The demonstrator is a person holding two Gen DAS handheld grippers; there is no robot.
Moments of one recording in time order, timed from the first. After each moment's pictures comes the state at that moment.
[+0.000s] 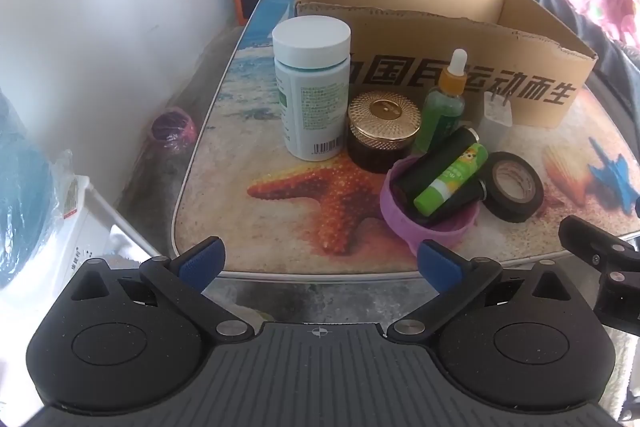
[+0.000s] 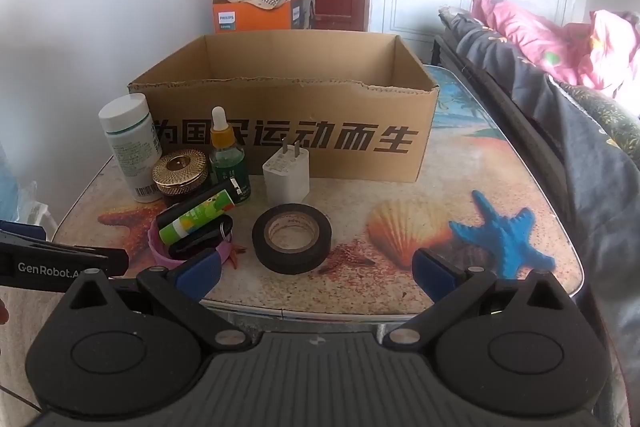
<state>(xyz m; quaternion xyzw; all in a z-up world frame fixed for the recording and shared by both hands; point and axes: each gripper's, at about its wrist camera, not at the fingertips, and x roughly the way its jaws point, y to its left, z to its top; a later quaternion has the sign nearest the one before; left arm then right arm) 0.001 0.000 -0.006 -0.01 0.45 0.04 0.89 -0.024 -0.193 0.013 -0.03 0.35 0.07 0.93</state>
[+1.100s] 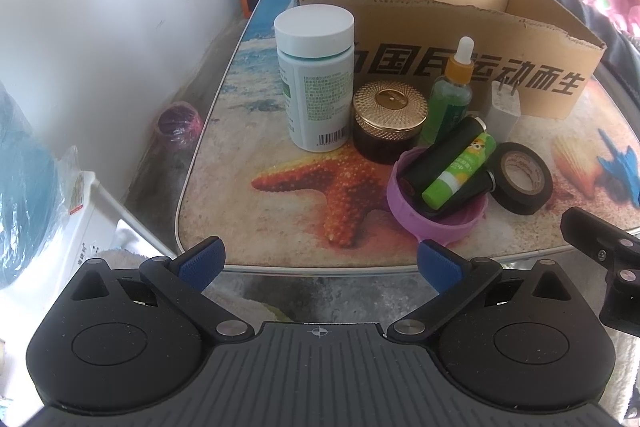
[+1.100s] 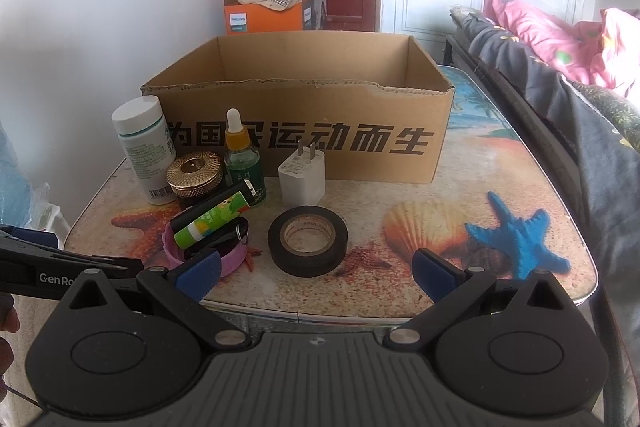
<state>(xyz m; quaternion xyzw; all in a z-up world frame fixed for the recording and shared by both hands) 0.005 -0.001 -0.007 0.00 0.46 0.05 0.89 -0.023 -0.191 0.014 -0.02 0.35 0.08 0.93</state>
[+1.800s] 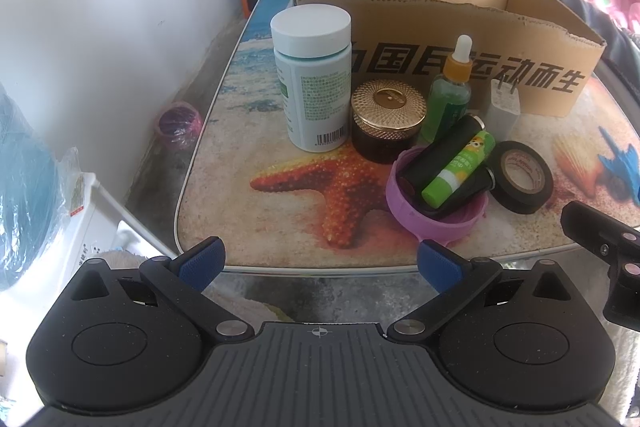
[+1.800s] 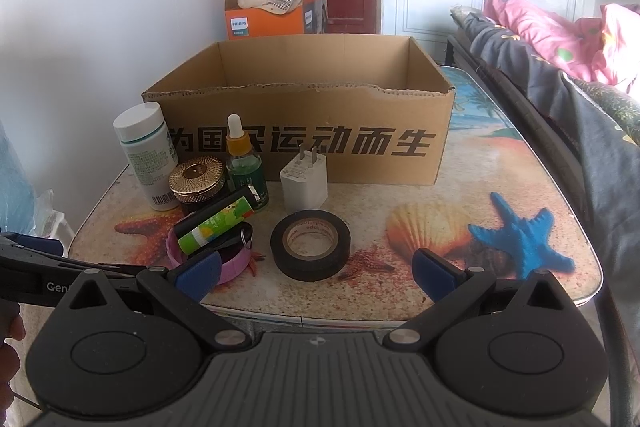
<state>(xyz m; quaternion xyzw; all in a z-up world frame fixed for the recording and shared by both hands) 0.005 -0.003 -0.007 0.00 0.46 0.05 0.89 -0.022 -0.192 0.015 -0.01 0.35 0.09 0.93</state>
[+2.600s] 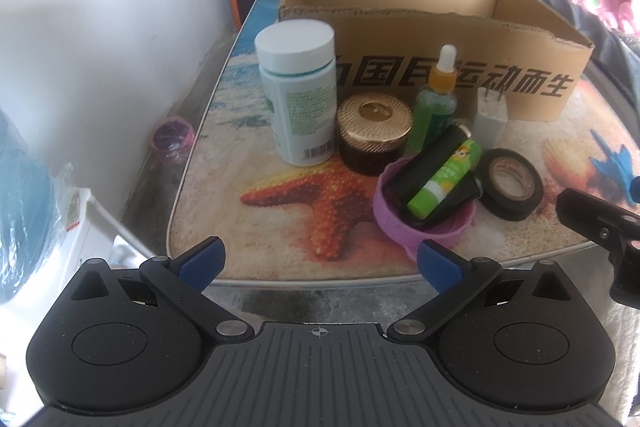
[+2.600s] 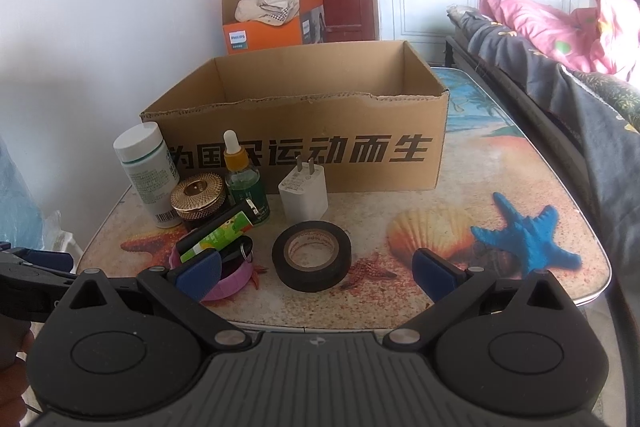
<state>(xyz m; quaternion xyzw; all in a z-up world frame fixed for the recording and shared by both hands) 0.004 -0.008 -0.003 0.01 0.44 0.03 0.90 -0.019 -0.203 0.016 0.03 0.33 0.09 0.94</state>
